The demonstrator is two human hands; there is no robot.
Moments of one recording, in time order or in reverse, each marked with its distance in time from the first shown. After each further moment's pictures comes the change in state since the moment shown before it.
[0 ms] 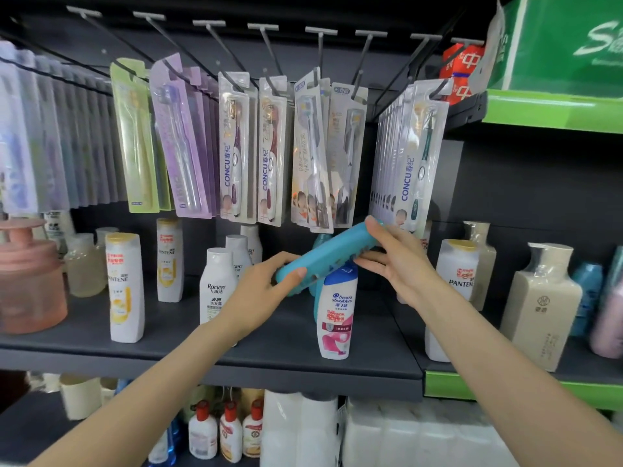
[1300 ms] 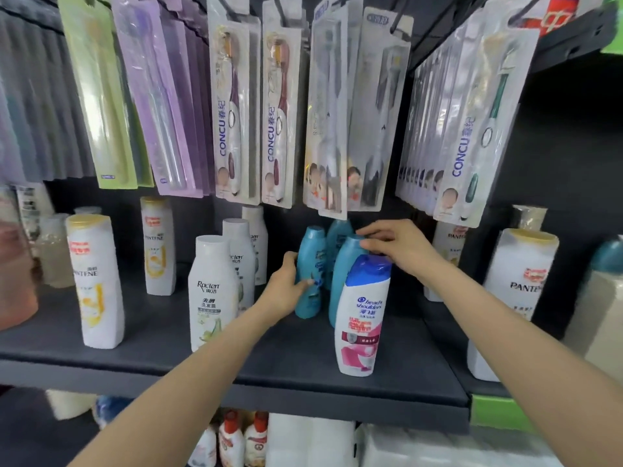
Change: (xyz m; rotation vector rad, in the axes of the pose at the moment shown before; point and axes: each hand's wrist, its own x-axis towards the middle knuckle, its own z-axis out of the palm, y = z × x) left_hand 0.071 -0.120 0.062 -0.034 -0.055 -0.358; right_hand 0.102 0.061 -0.015 -0.699 -0.154 -0.092
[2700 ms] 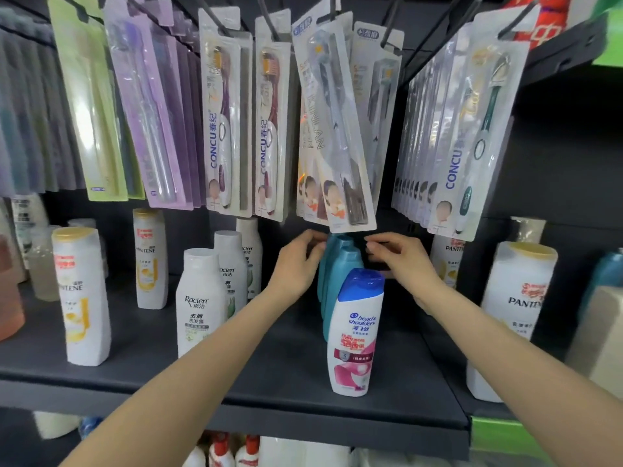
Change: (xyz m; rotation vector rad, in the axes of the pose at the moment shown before) left_hand 0.034 0.045 0.004 -0.047 0.193 0.282; right_hand 0.007 0.025 0.000 0.221 0.164 -0.004
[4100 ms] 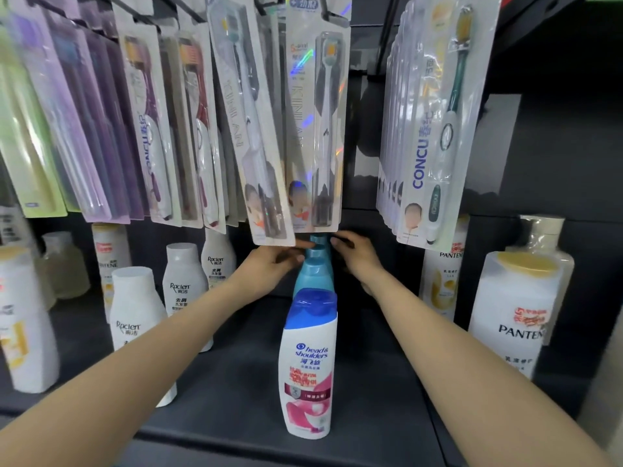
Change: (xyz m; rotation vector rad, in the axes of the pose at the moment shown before) left_hand 0.031 -0.008 0.007 0.035 -0.262 -0.085; right_hand 0.103 0.065 0.024 -0.040 -0.056 0.081
